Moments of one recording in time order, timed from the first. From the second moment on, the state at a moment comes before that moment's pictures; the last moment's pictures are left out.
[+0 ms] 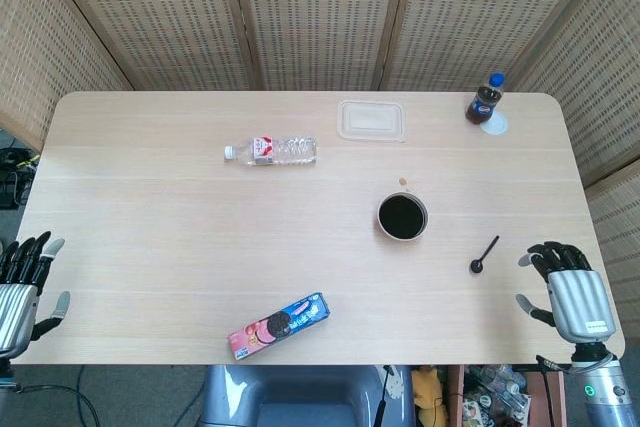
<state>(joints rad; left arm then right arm) -0.04 -1.18 0.00 -1.58 1.56 1.56 0.10 0.11 -1.19 0.07 -1.60 -1.54 1.49 -0.14</state>
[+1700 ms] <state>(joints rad) -0.08 -1.12 -0.03 -1.65 1.57 1.53 0.17 0.49 -1.12 0.08 -1.53 -1.37 0.80 -0.07</state>
